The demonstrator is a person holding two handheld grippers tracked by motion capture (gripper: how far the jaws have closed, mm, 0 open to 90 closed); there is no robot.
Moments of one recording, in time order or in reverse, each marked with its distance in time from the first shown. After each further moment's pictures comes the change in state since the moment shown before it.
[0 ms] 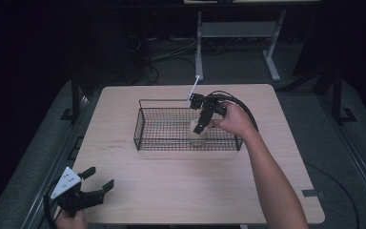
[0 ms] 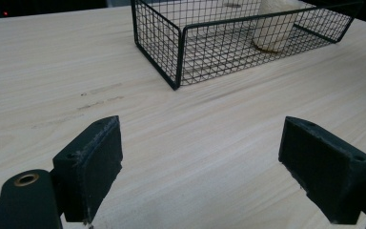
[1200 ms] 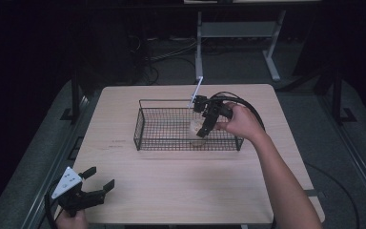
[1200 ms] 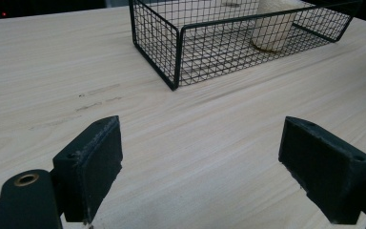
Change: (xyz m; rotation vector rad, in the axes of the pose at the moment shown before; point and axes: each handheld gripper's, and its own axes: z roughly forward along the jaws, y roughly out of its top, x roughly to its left) left arm -0.001 0.000 0.002 0.006 -0.002 0.005; right arm 0.023 -0.011 -0.026 -0.013 -0.007 -0.069
